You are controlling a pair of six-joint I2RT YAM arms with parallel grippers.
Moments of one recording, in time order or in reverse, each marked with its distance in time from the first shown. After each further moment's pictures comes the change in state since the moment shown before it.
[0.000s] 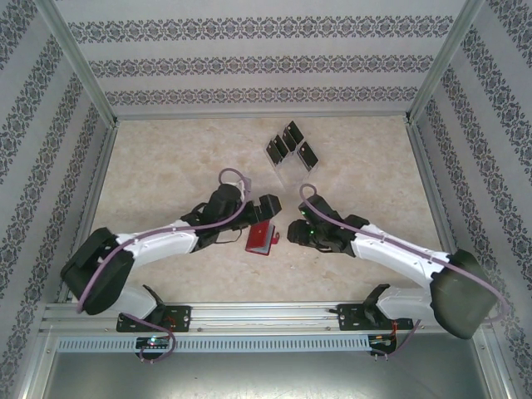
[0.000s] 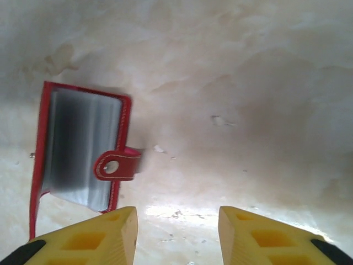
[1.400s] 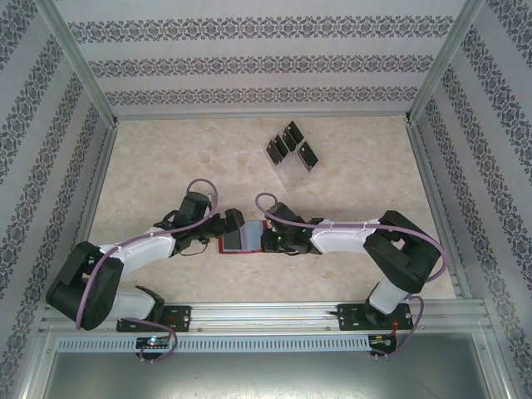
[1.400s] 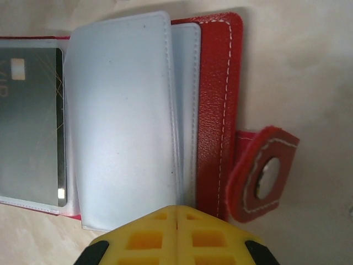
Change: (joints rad) left arm 0.245 -0.104 -0.201 -0.207 0.102 0.162; right arm 0.134 0.396 0.047 0.387 -0.118 -0.005
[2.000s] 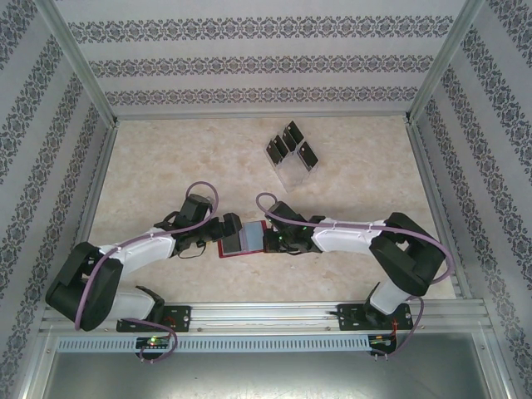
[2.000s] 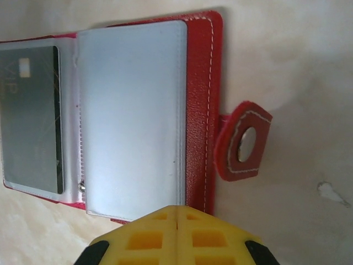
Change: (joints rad) left arm -0.006 0.008 0.000 -0.094 -0.076 0.041; right arm 0.001 -0.030 0.029 -0.105 0.011 -0.030
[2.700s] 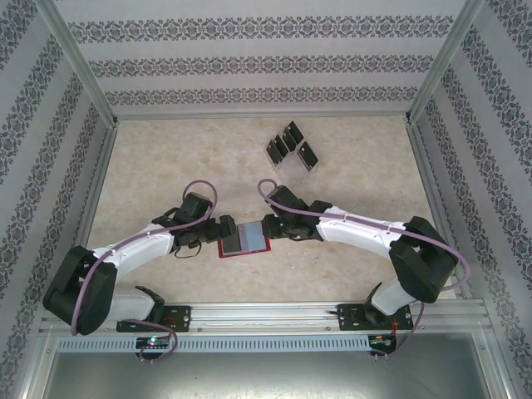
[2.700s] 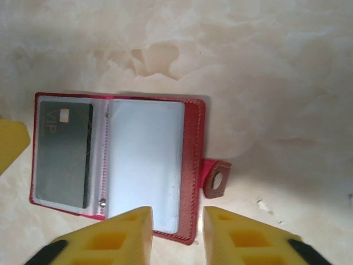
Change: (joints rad) left arm 0.000 -0.033 0.066 -0.224 -0.090 0.047; right arm -0.020 -0.077 0.166 -0.241 0.109 -0.129
